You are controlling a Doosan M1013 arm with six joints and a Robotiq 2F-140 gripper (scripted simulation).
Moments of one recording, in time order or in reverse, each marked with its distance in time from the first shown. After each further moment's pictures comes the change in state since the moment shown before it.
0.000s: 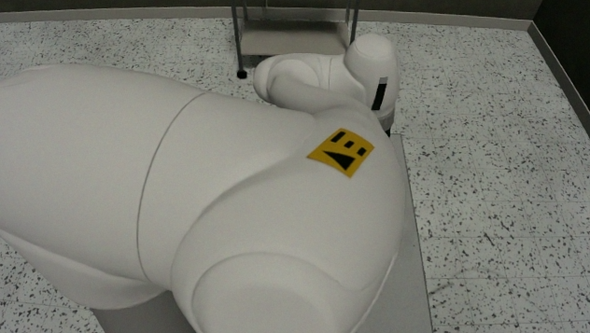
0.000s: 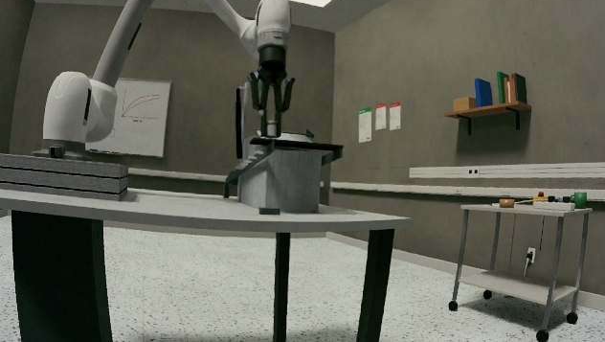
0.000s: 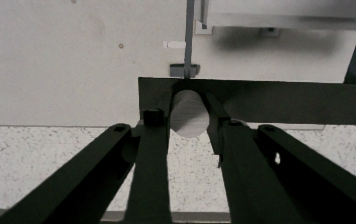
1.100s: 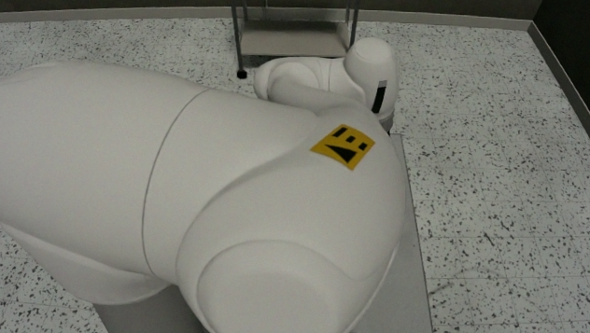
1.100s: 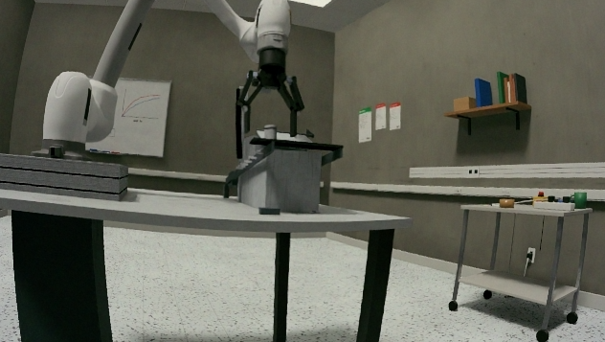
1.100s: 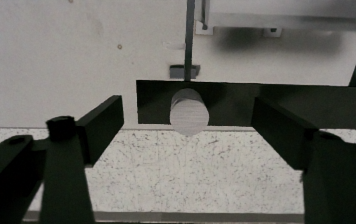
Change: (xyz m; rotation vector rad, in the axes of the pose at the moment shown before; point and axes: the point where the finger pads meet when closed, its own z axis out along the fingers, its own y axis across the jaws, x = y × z) arm 0.001 0.000 0.008 0.000 0.000 0.000
